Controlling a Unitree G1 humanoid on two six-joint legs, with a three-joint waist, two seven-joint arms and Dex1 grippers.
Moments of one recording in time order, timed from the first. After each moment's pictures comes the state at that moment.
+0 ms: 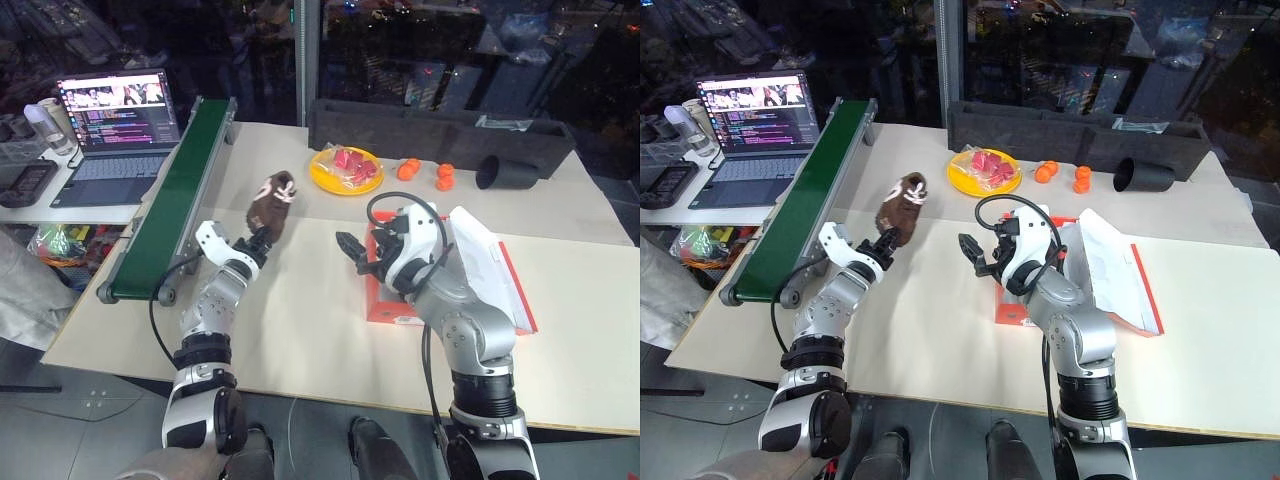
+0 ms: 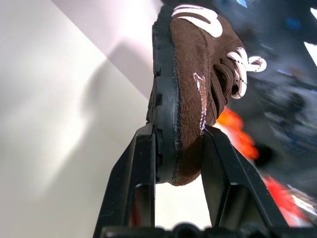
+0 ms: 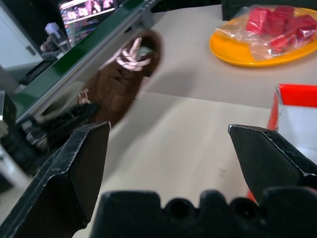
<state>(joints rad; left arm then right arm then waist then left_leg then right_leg) -0.64 0.05 0.45 0.42 -0.80 0.67 -0.28 -0.50 -0.06 -0.09 -0.25 0.44 0.82 0.16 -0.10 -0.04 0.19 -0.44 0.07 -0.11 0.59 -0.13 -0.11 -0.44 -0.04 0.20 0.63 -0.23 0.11</state>
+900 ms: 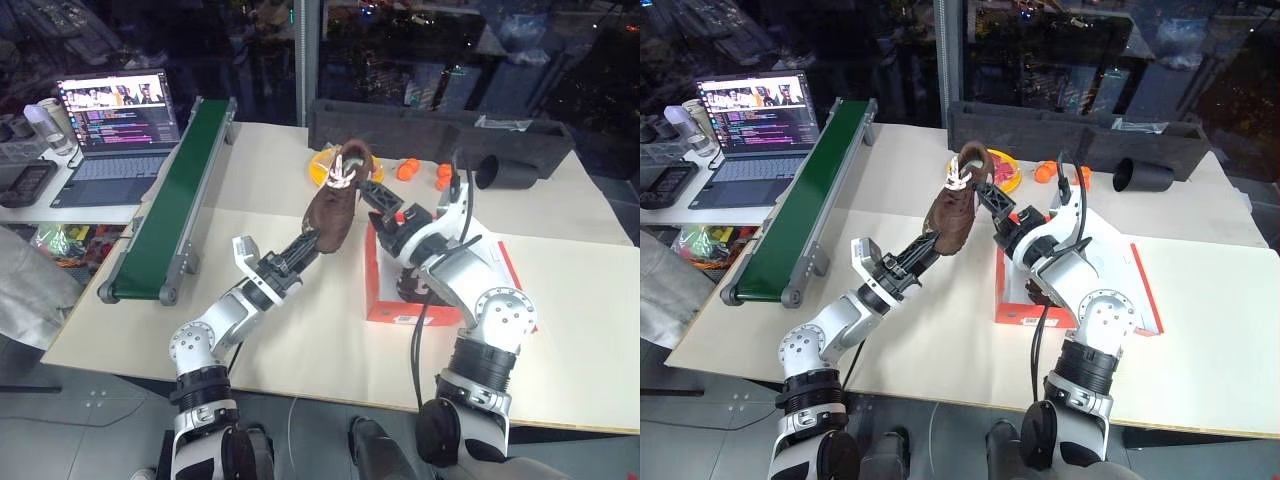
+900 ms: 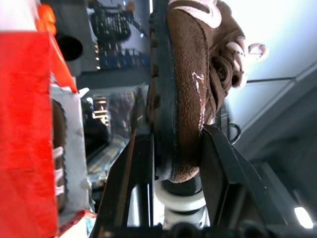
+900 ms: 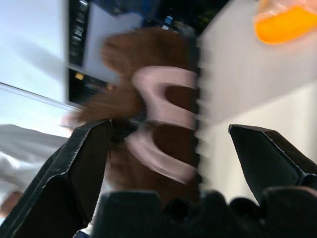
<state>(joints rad) -0.49 -0.04 0.47 0.19 -1.49 1.13 -0.17 -0.72 0.07 -0.51 -0.12 1.28 1.00 -0.29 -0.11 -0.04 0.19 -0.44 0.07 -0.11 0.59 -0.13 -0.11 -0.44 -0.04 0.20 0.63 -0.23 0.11</state>
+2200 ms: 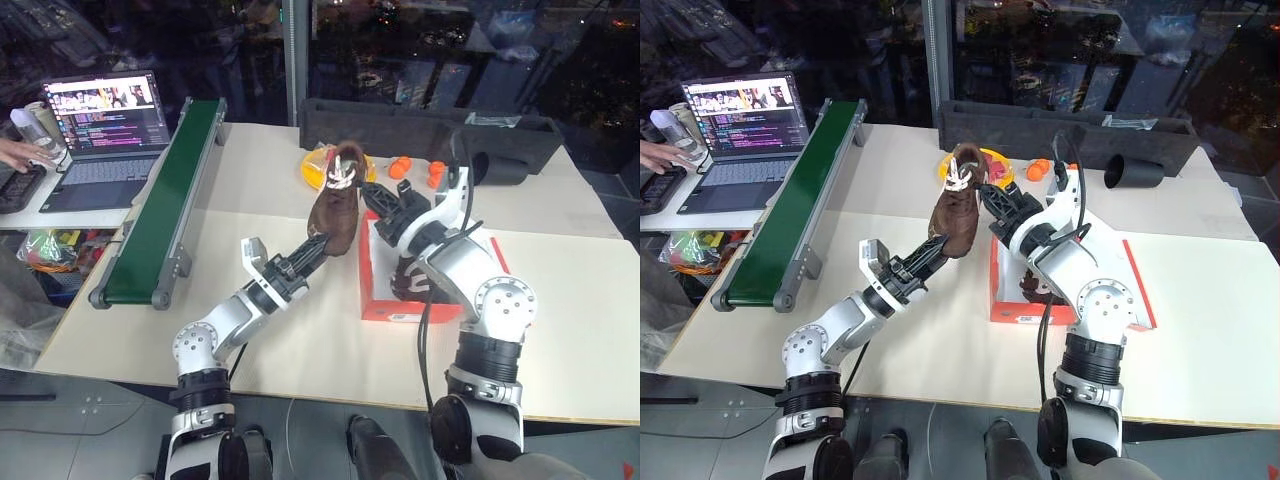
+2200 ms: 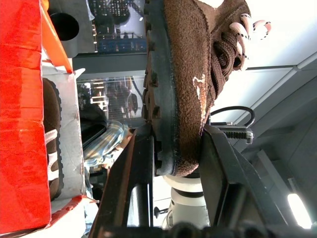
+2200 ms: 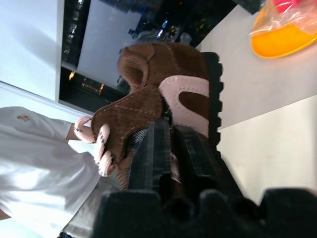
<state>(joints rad) -0.47 0.00 0.38 0.19 -1.54 1.09 -0.17 -0.66 -0.07 -0.36 -0.11 1.32 0.89 -0.32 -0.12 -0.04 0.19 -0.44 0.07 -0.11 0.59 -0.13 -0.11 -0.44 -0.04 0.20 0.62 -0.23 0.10</state>
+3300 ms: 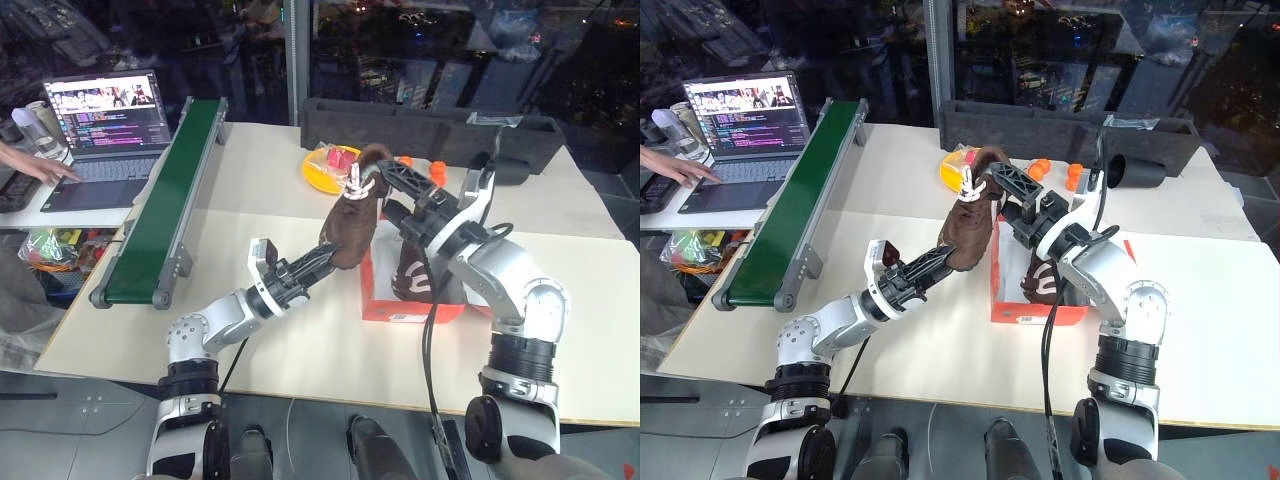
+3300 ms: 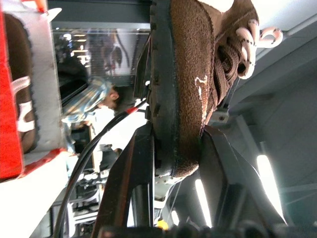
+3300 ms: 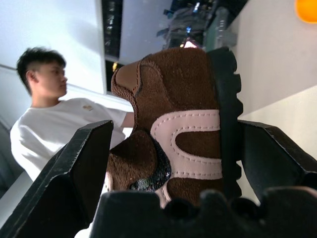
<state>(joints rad) -0.51 0.11 0.31 0.31 -1.67 1.25 -0.23 -0.65 -0.22 -0.35 -0.04 1.79 0.92 -0.34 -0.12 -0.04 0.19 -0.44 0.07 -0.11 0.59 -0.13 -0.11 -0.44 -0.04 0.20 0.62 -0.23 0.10</state>
